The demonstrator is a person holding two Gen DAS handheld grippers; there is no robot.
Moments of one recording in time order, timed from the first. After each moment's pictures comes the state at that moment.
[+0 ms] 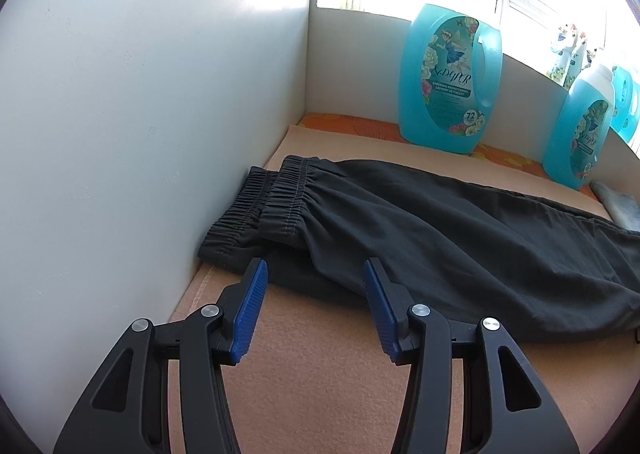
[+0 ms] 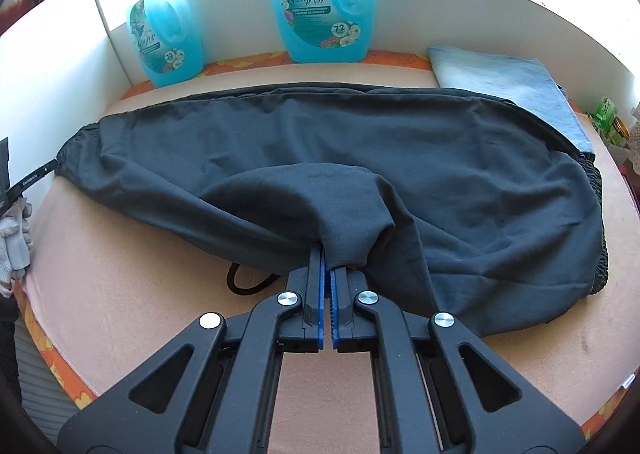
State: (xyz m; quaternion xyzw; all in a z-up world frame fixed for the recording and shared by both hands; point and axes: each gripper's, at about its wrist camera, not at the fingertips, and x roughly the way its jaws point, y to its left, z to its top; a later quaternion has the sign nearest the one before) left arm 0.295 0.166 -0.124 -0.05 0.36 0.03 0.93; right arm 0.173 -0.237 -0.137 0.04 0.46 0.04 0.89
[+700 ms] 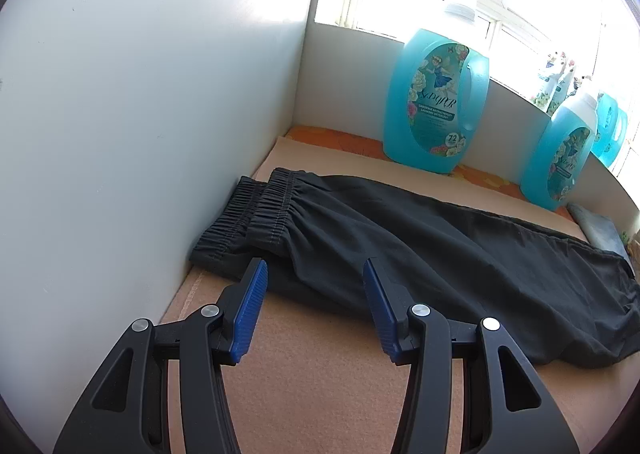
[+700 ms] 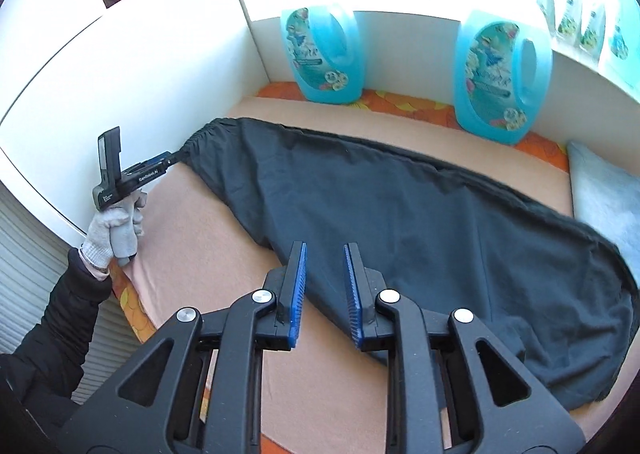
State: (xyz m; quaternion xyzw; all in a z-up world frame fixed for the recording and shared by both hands) left arm 0.291 0.170 -0.111 -0.09 0.34 0.00 0.94; right arm 0.229 -0.109 -0.018 -0.02 0.40 0.24 0.88
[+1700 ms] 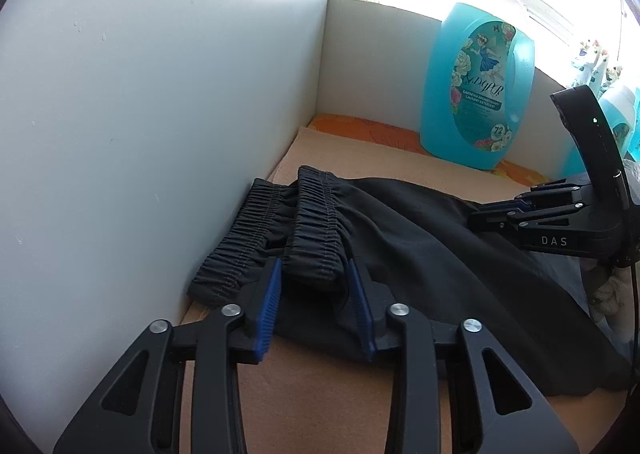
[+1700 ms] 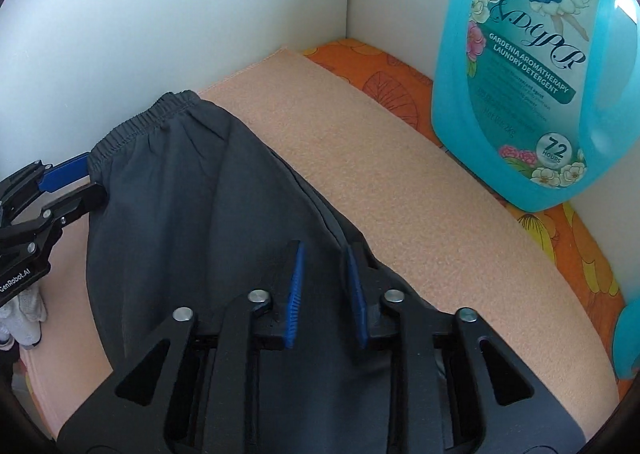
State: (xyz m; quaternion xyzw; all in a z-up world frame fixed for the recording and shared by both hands) left arm 0.334 0.174 -0.129 -0.06 0.36 0.03 0.93; right arm 0.463 0.134 -0.157 -0.17 0.45 0.32 0.81
